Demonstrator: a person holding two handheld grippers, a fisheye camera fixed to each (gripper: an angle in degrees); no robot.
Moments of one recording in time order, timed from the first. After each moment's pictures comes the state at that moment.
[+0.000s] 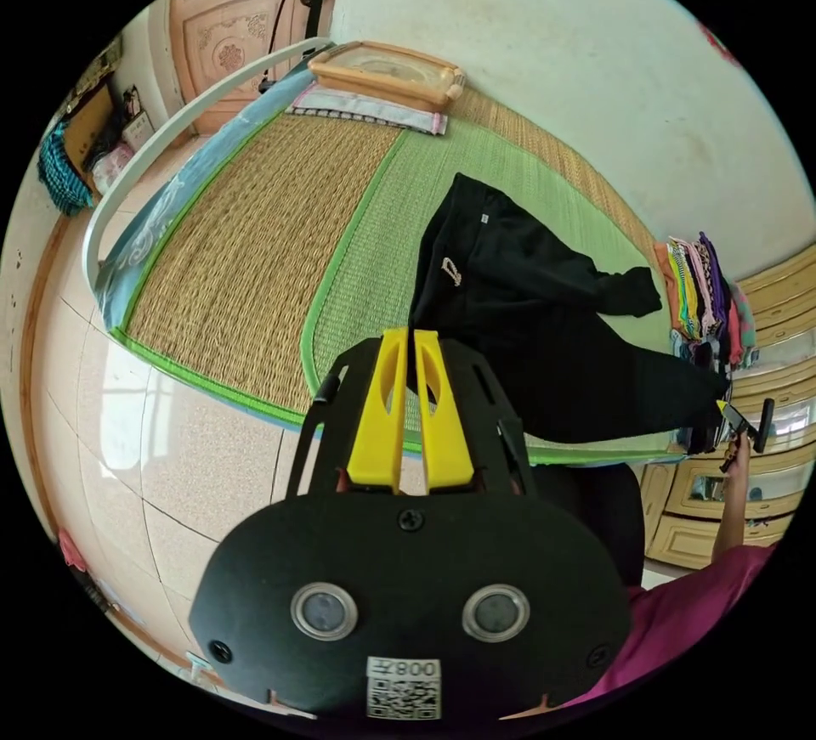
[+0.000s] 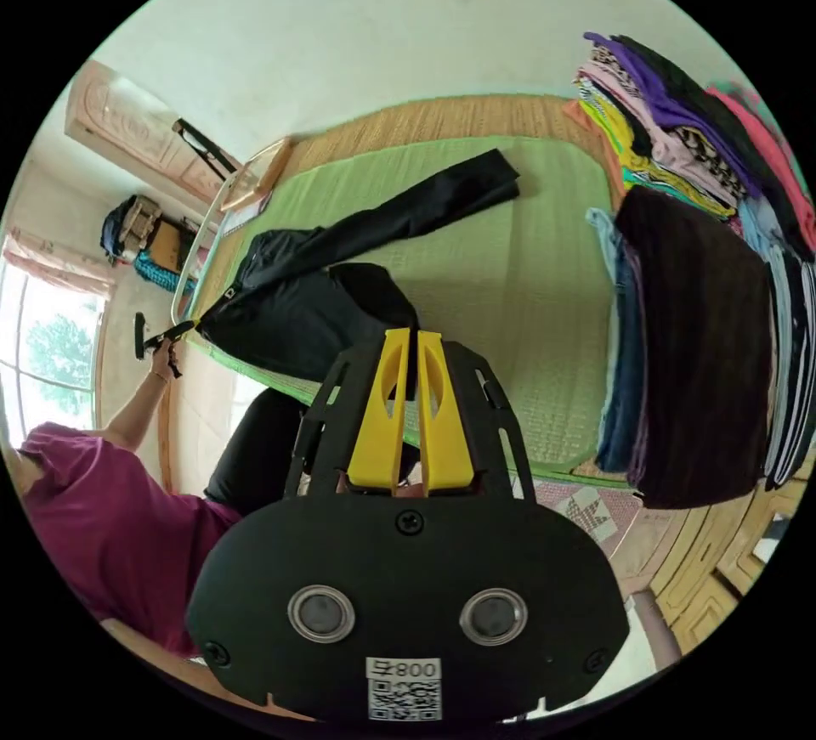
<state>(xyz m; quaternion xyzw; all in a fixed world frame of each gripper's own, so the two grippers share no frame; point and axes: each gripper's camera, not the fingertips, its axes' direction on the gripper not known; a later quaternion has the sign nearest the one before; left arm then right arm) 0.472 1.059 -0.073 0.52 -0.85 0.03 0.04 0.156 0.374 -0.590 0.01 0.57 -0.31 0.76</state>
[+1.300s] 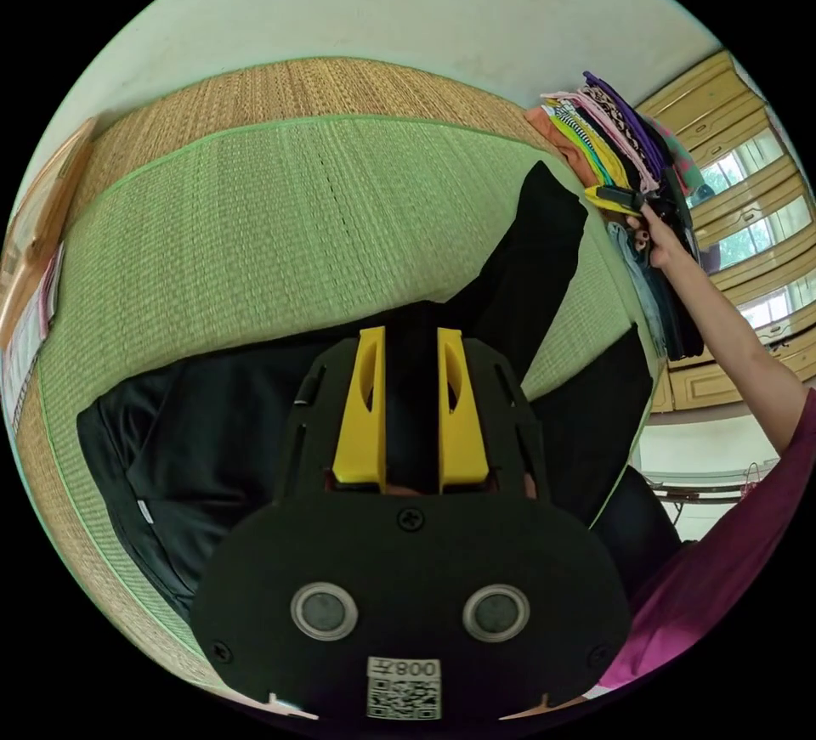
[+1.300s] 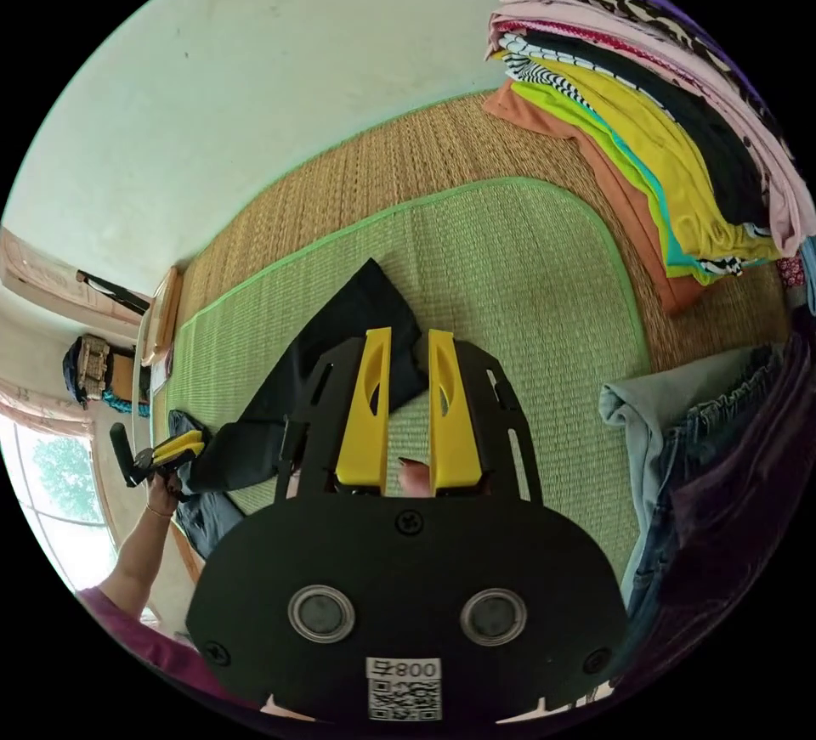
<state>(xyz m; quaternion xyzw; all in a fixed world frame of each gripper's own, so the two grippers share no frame) 0.546 0.568 -0.293 0.22 -0.96 0.02 0.17 0.458 0.017 -0.660 0.13 0.55 -0.24 0.79</state>
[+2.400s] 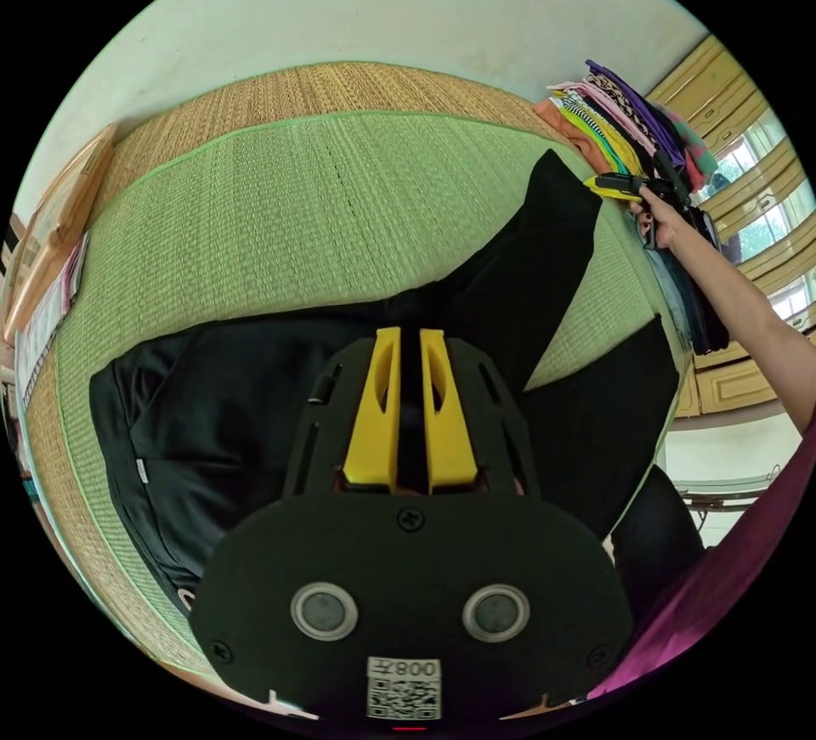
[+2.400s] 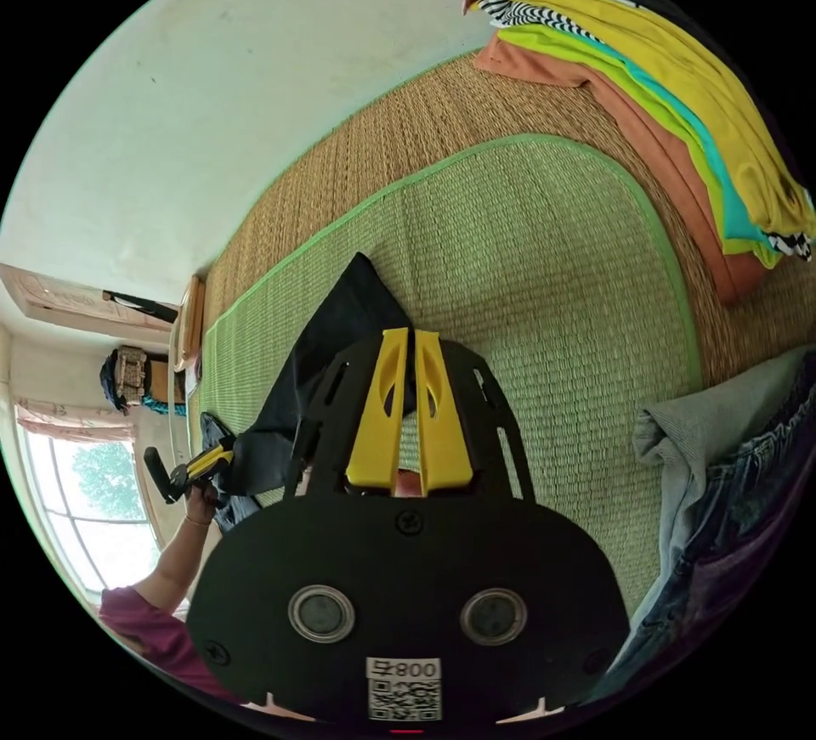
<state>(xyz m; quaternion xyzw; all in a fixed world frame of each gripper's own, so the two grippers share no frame) 0.520 0.520 -0.324 0.23 -0.97 0.03 0.12 0.558 -0.019 -0.700 0.10 0.49 -0.22 0.84</state>
